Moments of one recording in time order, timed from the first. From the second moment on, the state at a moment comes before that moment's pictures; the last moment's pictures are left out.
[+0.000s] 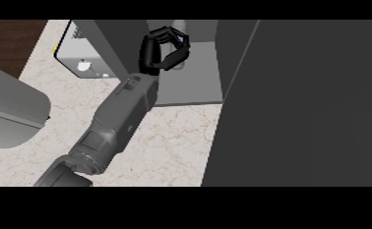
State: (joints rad) left arm -1.05 0.00 -0.02 -0.27 0.32 0.32 -0.72; right arm 0.18 -0.44 0.77 -2.48 0.04 -0.45 0.12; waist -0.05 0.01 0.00
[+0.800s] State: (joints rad) left arm -0.78 0.00 -0.22 -0.69 0.46 0.03 -0.57; right arm 0.19 -0.50 0.72 -2.49 0.04 -0.49 0.13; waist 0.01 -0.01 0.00
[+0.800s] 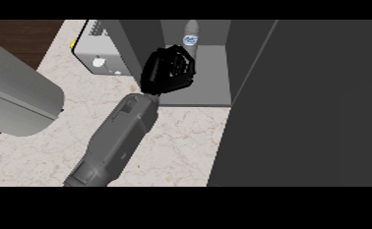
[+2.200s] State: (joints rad) left arm 0.30 0.34 -0.29 -1.88 0.58 -0.01 -0.43; right arm -0.11 -0.45 0.83 -2.46 0.04 -0.36 0.43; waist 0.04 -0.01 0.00
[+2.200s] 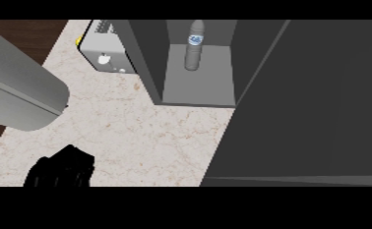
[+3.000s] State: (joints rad) left arm 0.65 0.48 -0.06 -2.04 0.74 -0.24 -0.51; right arm -0.66 -0.02 0.60 -2.08 -0.01 -0.39 0.67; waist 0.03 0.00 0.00
